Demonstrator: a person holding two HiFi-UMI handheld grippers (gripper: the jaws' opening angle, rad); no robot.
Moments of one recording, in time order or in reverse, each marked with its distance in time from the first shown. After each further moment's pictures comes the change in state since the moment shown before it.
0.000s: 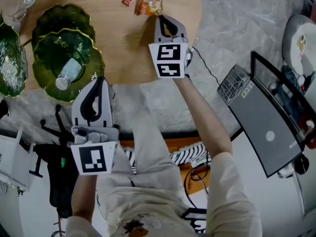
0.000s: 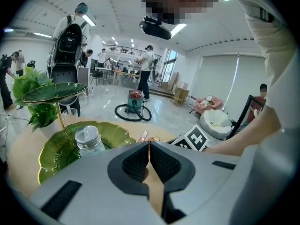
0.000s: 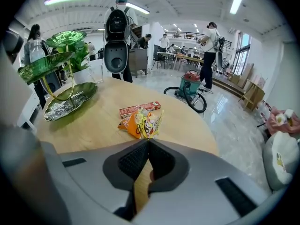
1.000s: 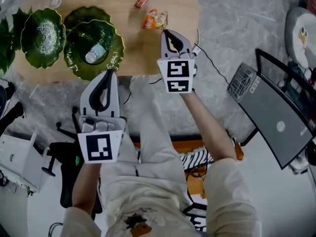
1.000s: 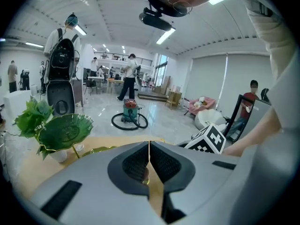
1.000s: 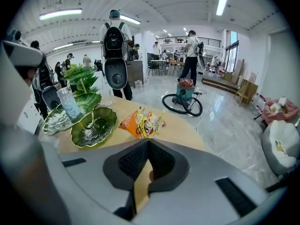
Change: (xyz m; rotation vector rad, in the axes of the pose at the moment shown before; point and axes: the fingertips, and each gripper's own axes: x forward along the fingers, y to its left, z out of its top) left arm -0.071 -0.006 0.060 0.096 -0.064 -0.038; right arm -0.119 0.042 0.047 0.109 -0.076 0.002
